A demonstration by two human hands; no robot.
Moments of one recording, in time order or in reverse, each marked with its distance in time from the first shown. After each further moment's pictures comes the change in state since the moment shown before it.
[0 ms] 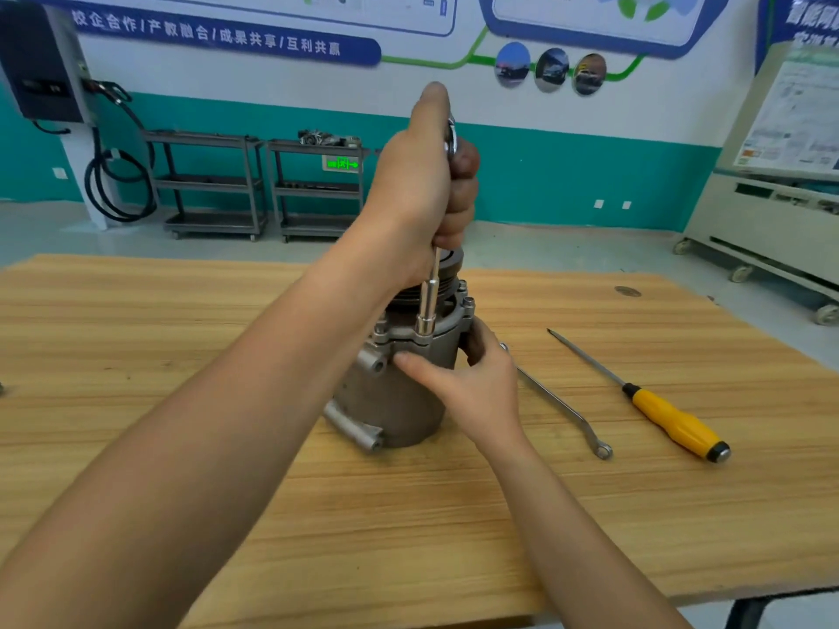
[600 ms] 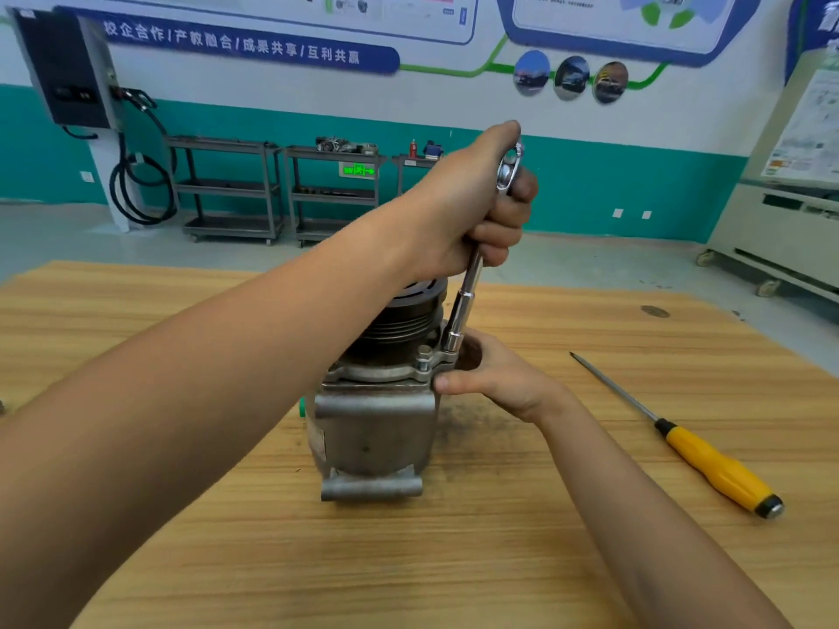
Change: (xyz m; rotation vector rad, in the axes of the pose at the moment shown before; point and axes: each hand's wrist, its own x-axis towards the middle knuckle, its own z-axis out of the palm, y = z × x) left_hand 0.048 0.002 -0.005 0.126 -0.295 -0.245; right_hand 0.069 -0.003 -0.021 0.049 -0.771 0.115
